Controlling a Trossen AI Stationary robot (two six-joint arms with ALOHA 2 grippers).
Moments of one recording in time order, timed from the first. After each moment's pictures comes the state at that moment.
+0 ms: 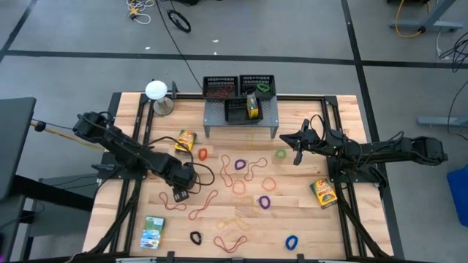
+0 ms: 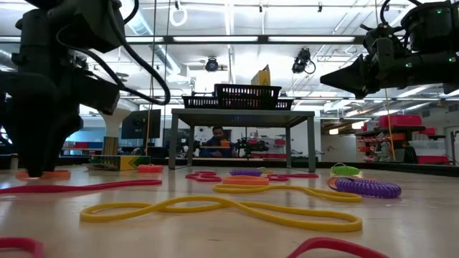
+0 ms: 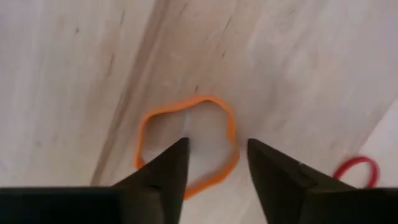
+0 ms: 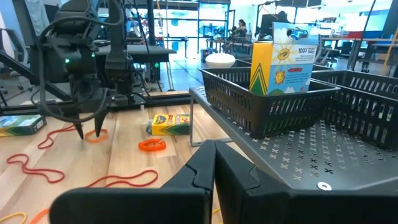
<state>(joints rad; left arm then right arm) -0.37 1.49 0.65 -0.60 -0.03 -0.78 -0.19 0.80 0.06 0.74 0.08 -0.02</state>
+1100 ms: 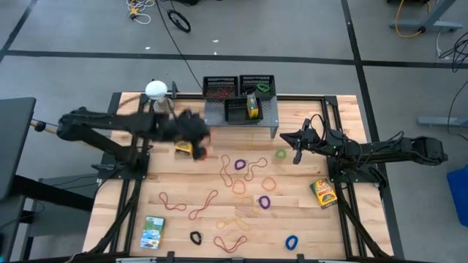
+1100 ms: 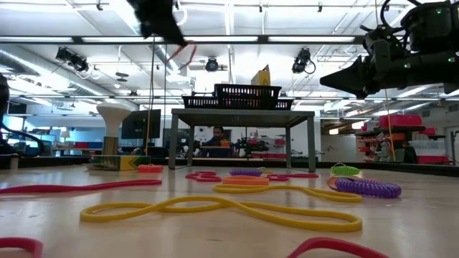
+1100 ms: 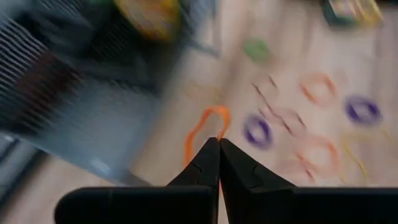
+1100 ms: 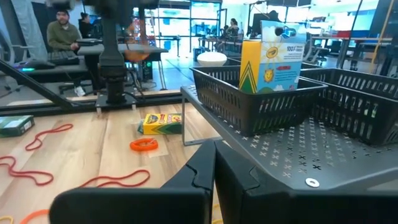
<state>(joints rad) -0.01 1.22 1.16 -0.66 -0.40 -0.21 -0.19 0.80 0.06 0.74 0.11 -0.02</state>
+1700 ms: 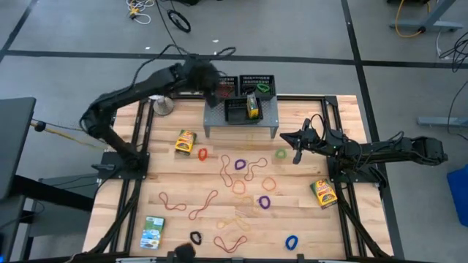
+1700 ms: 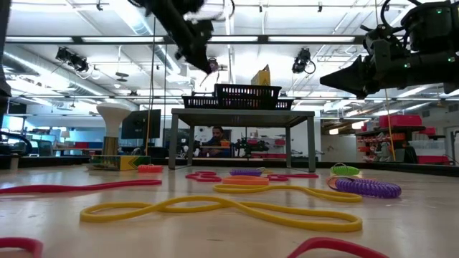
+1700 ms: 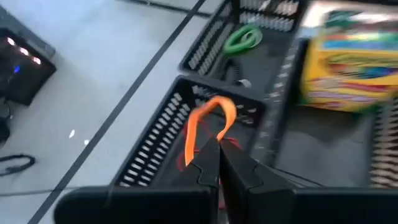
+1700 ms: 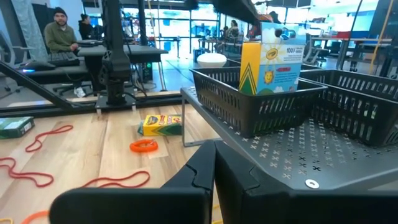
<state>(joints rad) 0.55 1.56 1.50 -0.60 -0.17 0.21 -0.19 0.80 0.06 0.74 0.11 -0.02</state>
